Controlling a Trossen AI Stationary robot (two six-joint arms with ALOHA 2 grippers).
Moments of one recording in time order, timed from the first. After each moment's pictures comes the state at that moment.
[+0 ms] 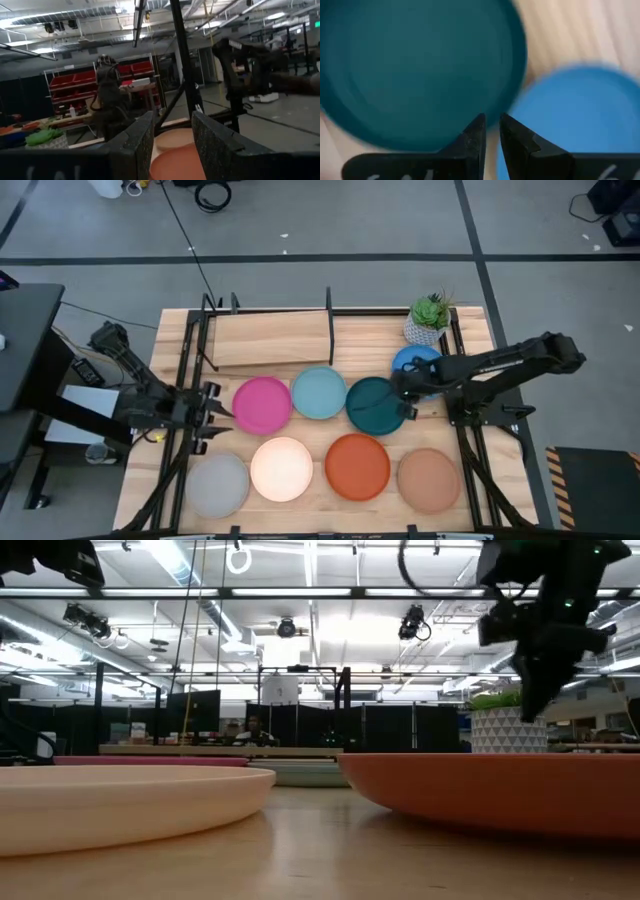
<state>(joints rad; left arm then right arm) -0.79 0.37 0.01 0.70 -0.57 0.35 0.07 1.17 0.74 -0.95 0.24 0.39</state>
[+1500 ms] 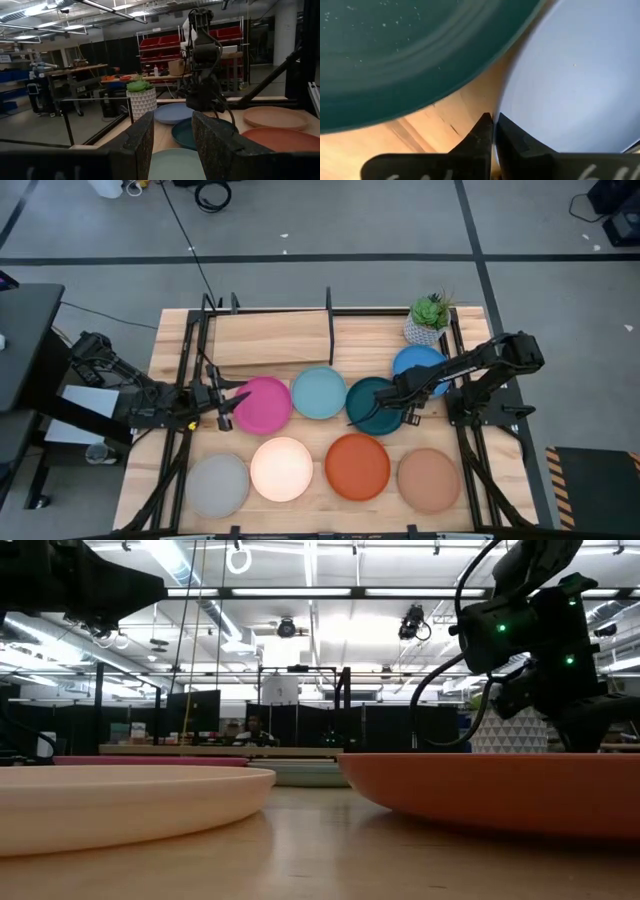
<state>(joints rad) -0.54 0.50 0.01 0.73 -0.85 0.25 0.06 1.54 0.76 -1.09 0.19 0.47</state>
